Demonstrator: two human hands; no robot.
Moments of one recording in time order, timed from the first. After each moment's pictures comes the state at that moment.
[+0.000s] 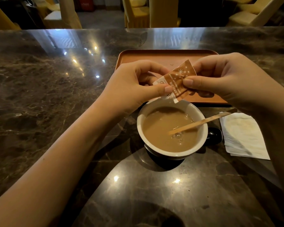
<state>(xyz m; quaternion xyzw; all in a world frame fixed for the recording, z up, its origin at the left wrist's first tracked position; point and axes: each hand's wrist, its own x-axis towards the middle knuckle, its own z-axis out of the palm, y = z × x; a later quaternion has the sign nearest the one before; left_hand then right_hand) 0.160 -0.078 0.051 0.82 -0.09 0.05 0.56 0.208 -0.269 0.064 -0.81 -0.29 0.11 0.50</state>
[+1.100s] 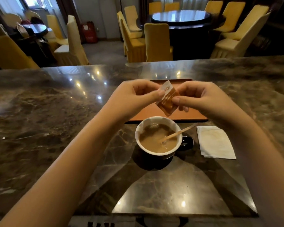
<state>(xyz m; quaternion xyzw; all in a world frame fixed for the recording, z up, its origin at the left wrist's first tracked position) 0.136 -0.094 0.108 0.83 -0.10 0.05 0.54 0.184 -0.282 0.090 -0.79 -0.29 0.05 0.54</state>
